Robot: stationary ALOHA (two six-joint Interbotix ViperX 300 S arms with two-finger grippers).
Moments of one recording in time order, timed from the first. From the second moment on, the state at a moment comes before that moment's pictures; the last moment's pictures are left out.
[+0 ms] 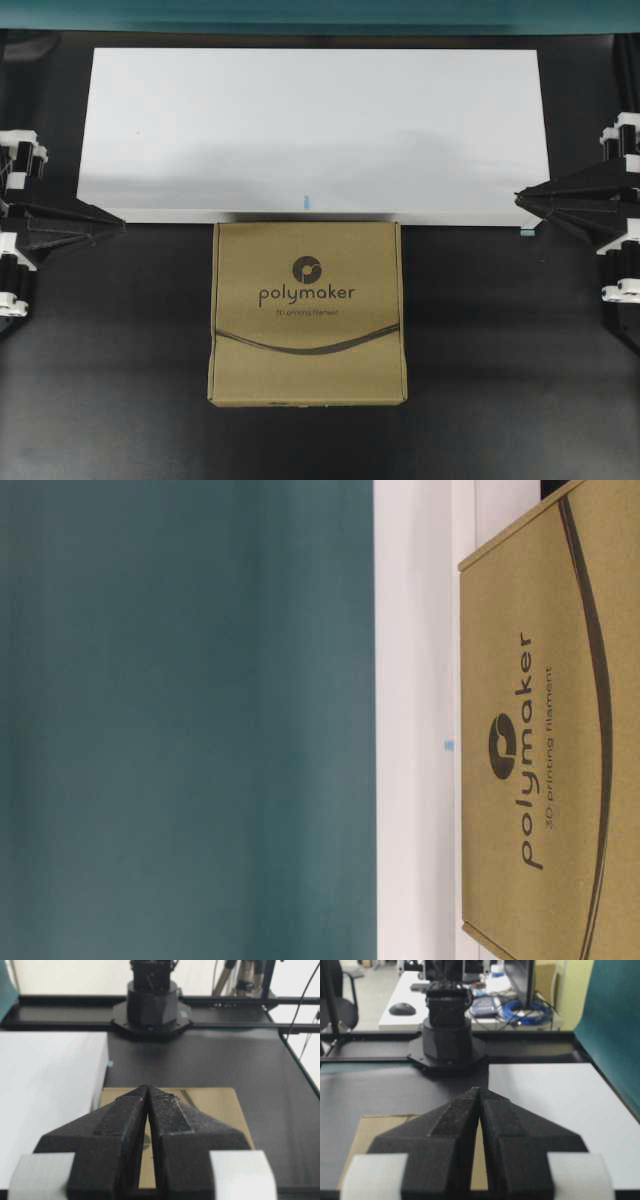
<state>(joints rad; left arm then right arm) 0.00 -0.97 1.17 0.00 -0.29 0.00 0.01 -0.97 1.17 0.00 -0.29 -0.01</state>
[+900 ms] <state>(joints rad) -0.27 -0.56 0.88 0.04 0.46 -0.17 0.27 -0.51 0.84 0.04 0.55 0.19</state>
